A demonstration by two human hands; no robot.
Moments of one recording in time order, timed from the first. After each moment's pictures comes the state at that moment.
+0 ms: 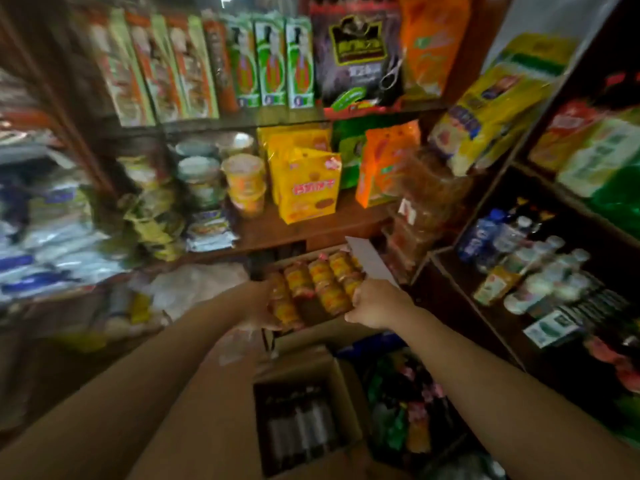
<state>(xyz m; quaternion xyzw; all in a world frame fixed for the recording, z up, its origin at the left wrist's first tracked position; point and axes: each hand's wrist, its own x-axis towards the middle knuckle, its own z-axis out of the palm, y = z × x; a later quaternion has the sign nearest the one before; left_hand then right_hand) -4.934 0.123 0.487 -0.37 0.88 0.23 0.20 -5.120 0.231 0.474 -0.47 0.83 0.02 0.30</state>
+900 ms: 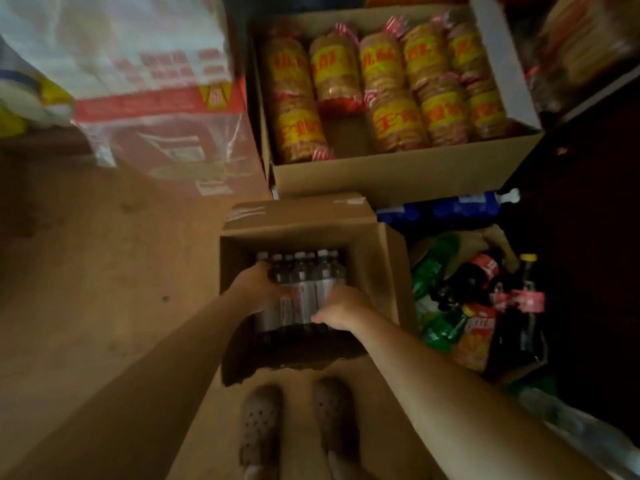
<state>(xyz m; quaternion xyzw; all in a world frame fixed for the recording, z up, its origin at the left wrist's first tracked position) -4.942 0.145 -0.043 -0.59 0.59 0.52 0.16 -5.075 0.219 -0.042 -0.37 0.75 0.09 0.55</state>
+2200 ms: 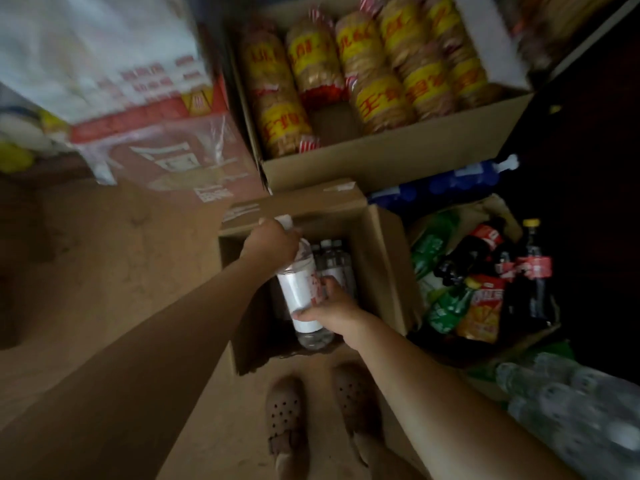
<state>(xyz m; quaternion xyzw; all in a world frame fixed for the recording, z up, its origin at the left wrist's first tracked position) -4.988 0.120 -0.001 -0.64 0.66 0.38 0.12 -5.057 0.254 -0.048 -0.19 0.72 -0.17 0.65</state>
